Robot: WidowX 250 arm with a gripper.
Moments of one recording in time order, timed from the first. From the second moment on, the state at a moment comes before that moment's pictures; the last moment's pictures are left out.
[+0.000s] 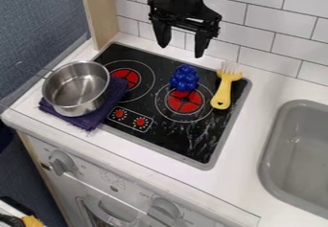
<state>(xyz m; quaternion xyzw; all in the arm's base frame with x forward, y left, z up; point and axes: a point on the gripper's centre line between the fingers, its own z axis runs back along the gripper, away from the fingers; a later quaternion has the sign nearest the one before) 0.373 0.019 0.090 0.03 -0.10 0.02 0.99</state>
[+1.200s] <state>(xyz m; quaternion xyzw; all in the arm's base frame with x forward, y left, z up) 0.282 0.097 0.066 0.04 -0.01 0.10 0.99</state>
